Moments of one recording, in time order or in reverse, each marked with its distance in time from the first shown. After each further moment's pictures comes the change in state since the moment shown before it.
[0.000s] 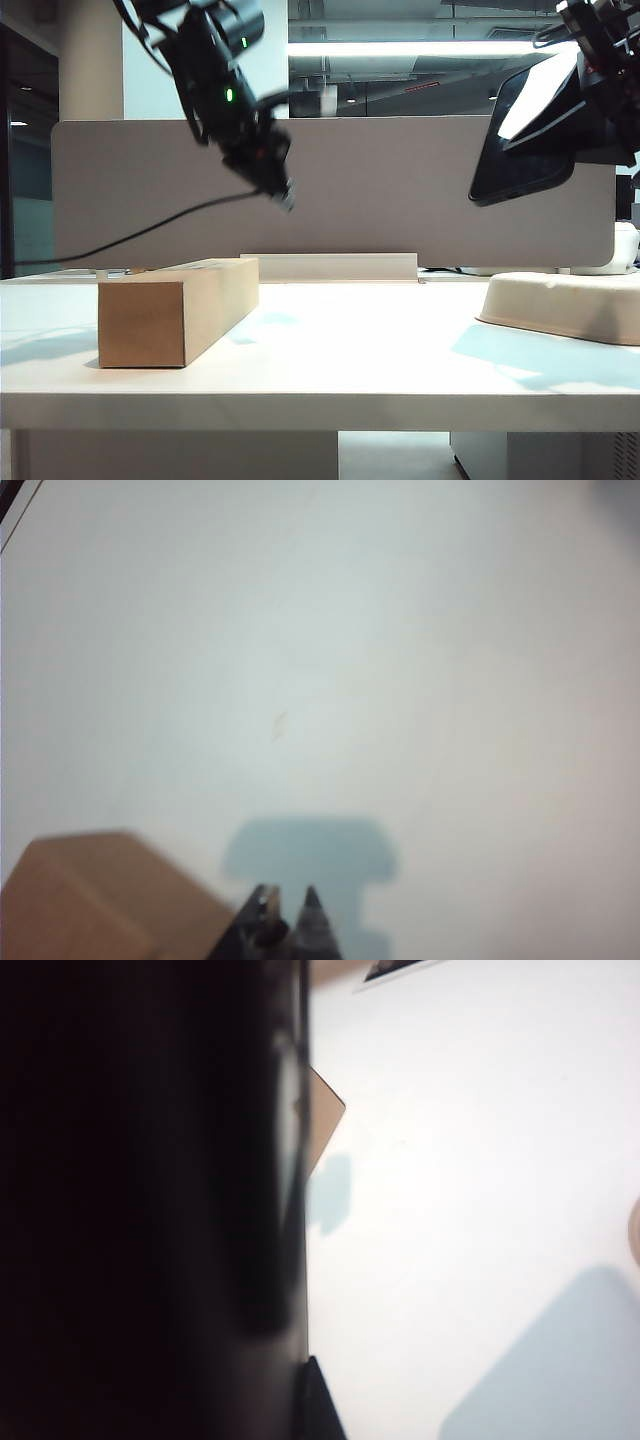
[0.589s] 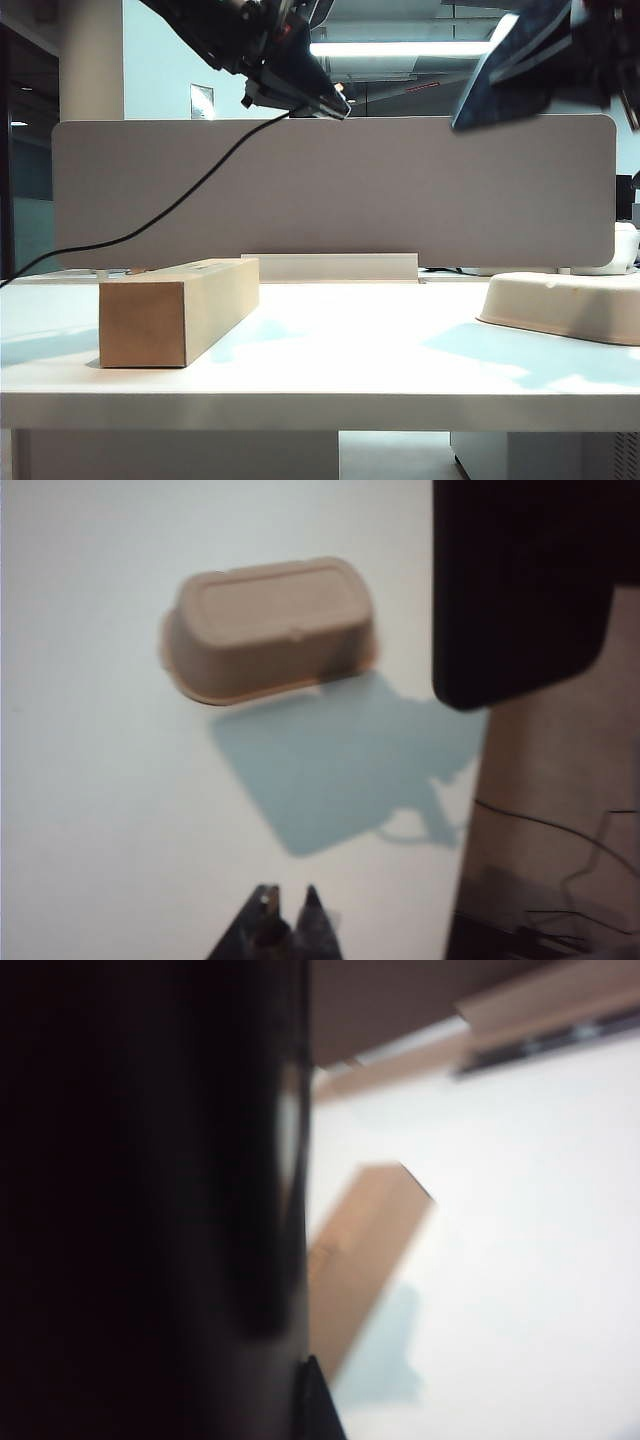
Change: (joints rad) left arm -0.004 -0.110 0.001 -0.089 0.541 -0.203; right arm 0.000 -0.016 0.044 0.179 -0.073 0.142
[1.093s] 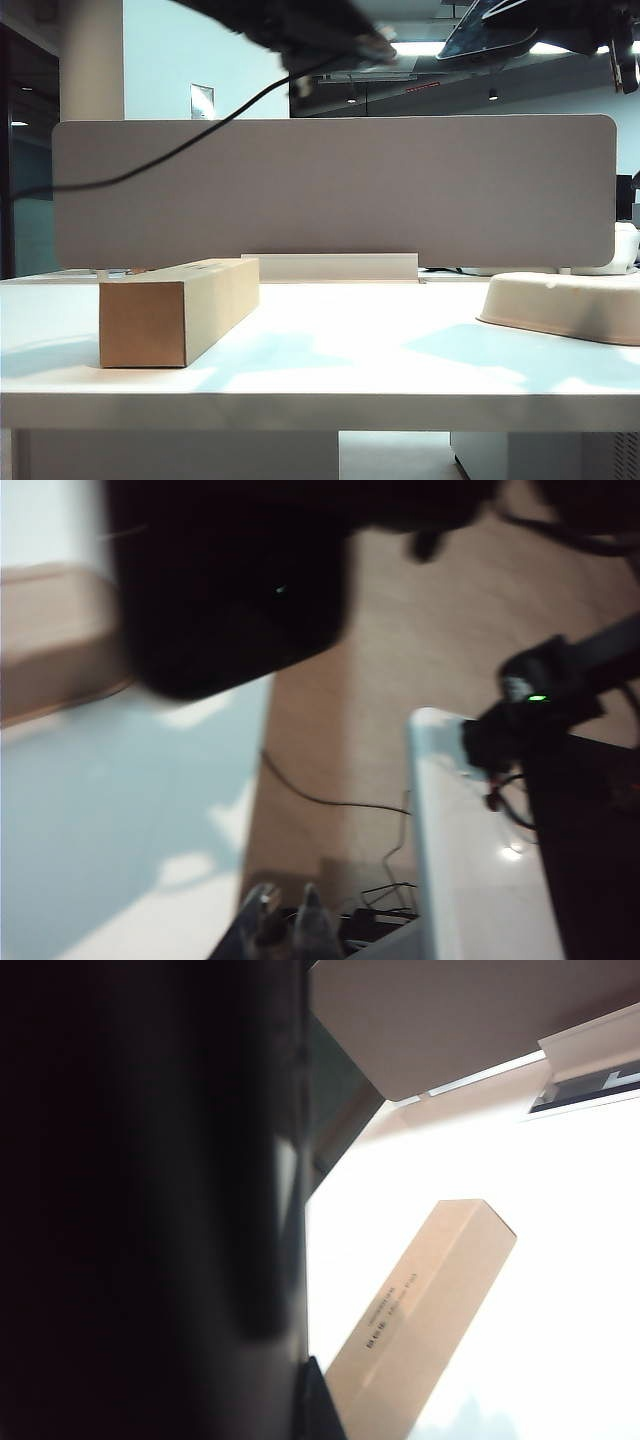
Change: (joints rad) left arm -0.103 -0.006 0.000 -0.140 0.264 0.037; right arm 0.004 -0.032 0.025 0.090 -0.051 0.164
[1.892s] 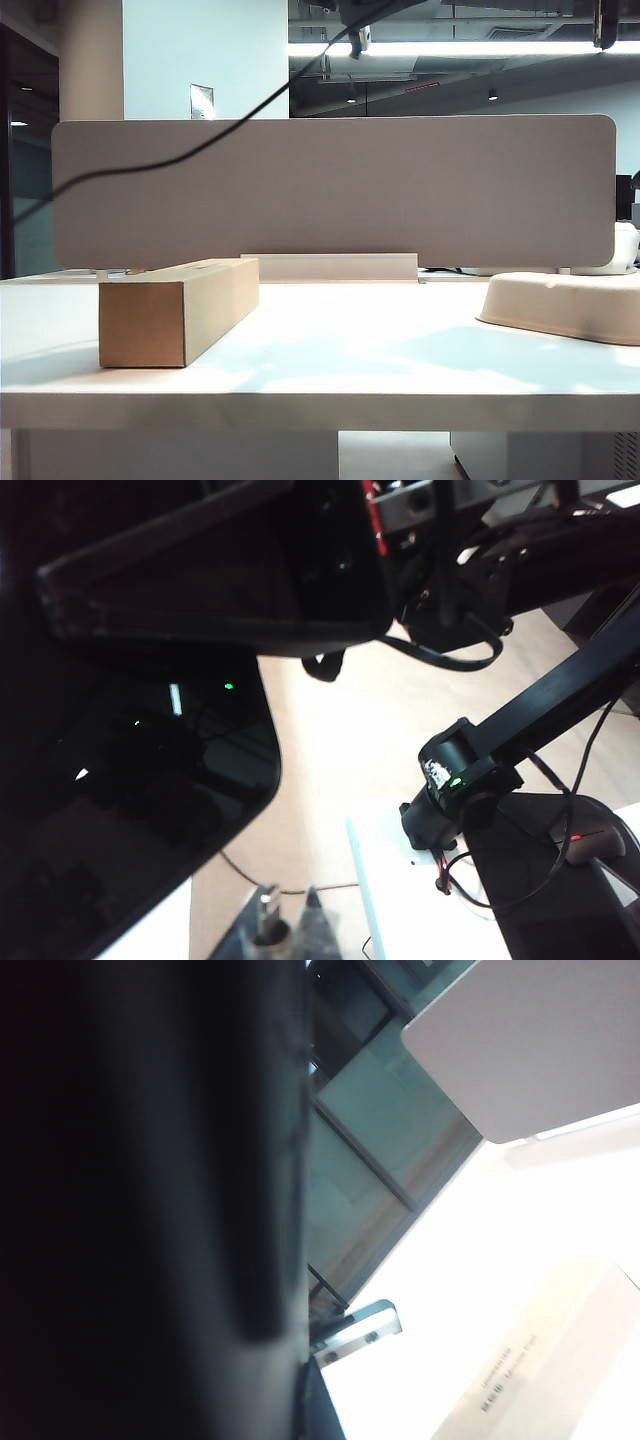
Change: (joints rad) left arm -0.069 0.000 0.000 0.266 0.140 -0.148; right arm 0.010 0.000 0.002 0.261 -0.057 0.231
